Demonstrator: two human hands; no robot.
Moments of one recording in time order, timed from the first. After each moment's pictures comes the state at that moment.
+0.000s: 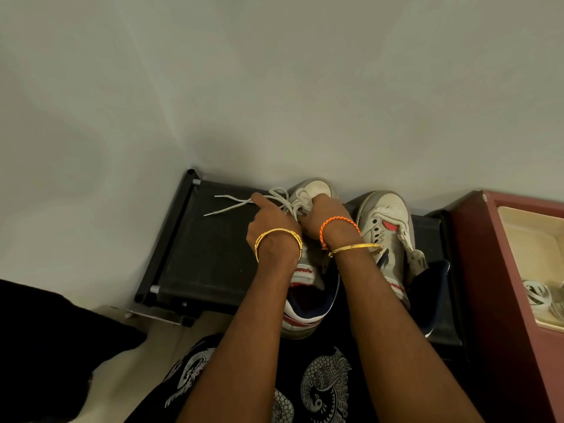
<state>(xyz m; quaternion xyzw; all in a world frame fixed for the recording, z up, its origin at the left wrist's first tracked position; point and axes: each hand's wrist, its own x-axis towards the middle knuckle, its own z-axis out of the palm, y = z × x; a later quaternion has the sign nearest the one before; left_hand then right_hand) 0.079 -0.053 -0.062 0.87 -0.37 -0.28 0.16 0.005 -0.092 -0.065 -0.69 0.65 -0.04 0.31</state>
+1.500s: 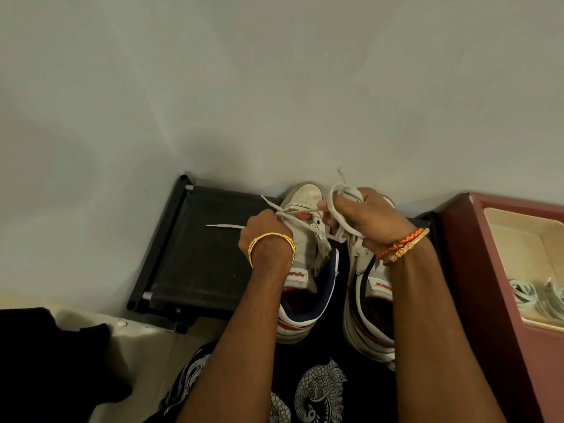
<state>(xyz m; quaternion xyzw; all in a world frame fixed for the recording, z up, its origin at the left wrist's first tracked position) 0.081 -0.053 -0.063 0.87 -0.41 -0.27 0.09 -0.053 -0.072 -0.008 -0.54 0.49 -0.28 0.62</state>
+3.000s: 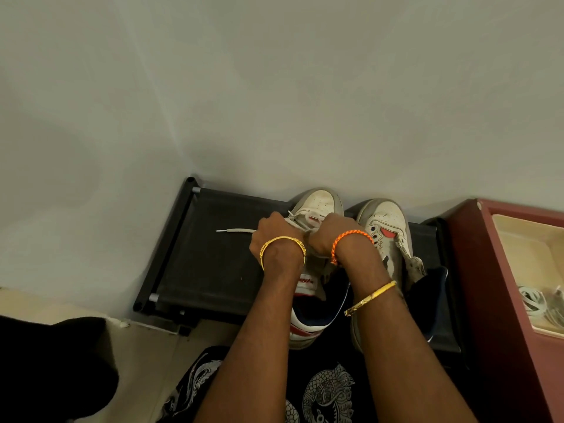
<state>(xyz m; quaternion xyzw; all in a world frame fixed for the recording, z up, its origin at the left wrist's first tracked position) 0.078 -0.057 -0.068 0.86 -0.42 -0.29 0.10 -0.007 -0.081 -0.053 -0.71 0.65 0.09 0.27</state>
